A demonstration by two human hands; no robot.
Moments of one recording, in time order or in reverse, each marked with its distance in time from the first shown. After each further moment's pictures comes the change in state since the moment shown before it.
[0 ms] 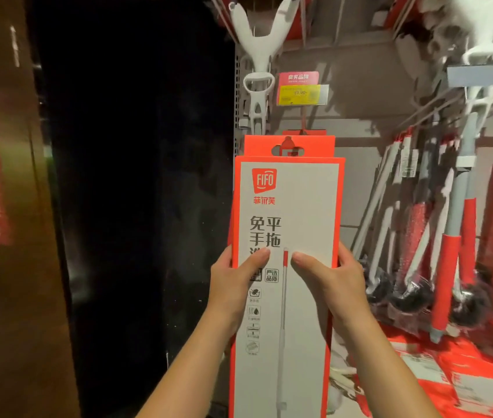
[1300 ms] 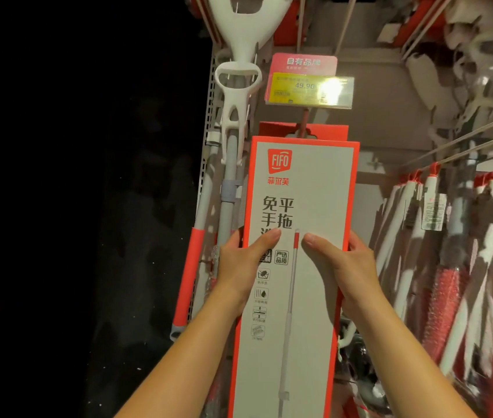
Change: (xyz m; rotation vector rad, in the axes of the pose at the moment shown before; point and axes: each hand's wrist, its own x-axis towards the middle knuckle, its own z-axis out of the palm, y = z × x) left_hand 0.251 -0.049 0.067 -0.133 -0.159 0.083; right_hand 0.237 0.052 -0.034 -0.110 0.065 -0.108
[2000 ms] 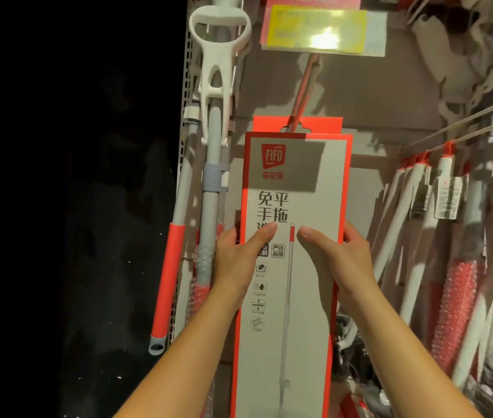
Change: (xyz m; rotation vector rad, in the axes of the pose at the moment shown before) left_hand 0.065 -0.048 -0.005 0.017 0.023 0.024; right_hand 0.049 0.048 -0.001 -0.059 0.080 0.002
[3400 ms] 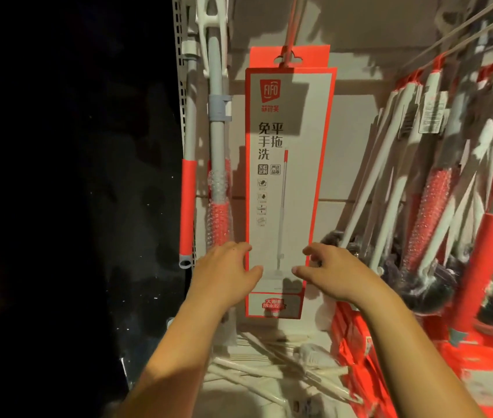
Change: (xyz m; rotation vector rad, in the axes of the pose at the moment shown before) left_hand -0.134 0.005 -0.060 1.471 -0.319 -0.056; right_hand -0.128 0.010 -0.024 -1.183 -0.458 0.360
